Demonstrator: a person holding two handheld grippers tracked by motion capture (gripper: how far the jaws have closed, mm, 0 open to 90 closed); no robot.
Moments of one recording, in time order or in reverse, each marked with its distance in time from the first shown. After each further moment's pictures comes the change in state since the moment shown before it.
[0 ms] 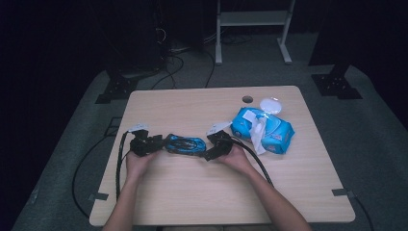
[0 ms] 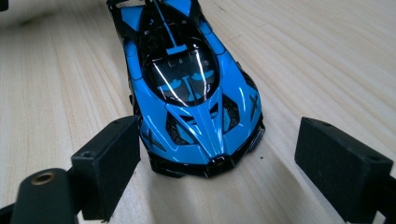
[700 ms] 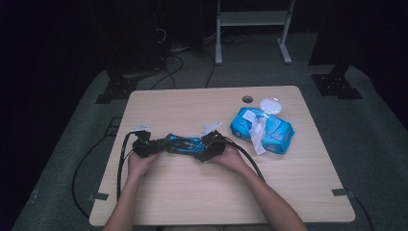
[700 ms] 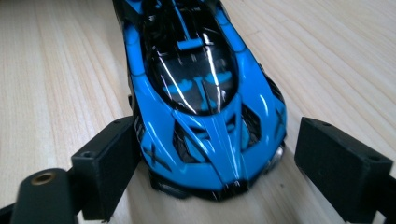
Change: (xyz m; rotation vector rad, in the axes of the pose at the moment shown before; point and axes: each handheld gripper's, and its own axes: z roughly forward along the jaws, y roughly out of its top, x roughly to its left) left arm 0.003 -0.005 0.010 0.062 -0.054 -0.034; right arm 0.010 0.012 0.020 0.074 -0.016 -0.071
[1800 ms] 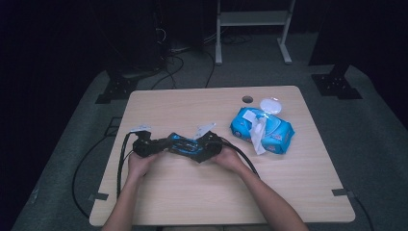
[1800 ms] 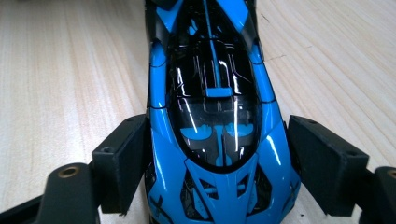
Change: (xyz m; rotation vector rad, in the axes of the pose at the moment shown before) left arm -0.008 0.002 -0.005 -0.022 -0.038 0.022; right arm 0.013 0.013 -0.001 0.010 0.013 -0.101
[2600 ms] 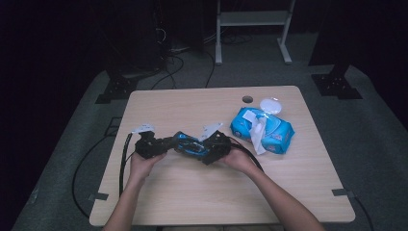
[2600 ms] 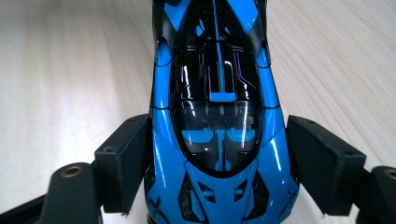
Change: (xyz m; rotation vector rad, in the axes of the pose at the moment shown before) left arm -0.039 0.010 -0.012 -0.049 -0.079 0.085; right arm 0.016 0.007 -0.055 0.028 -0.040 -0.061
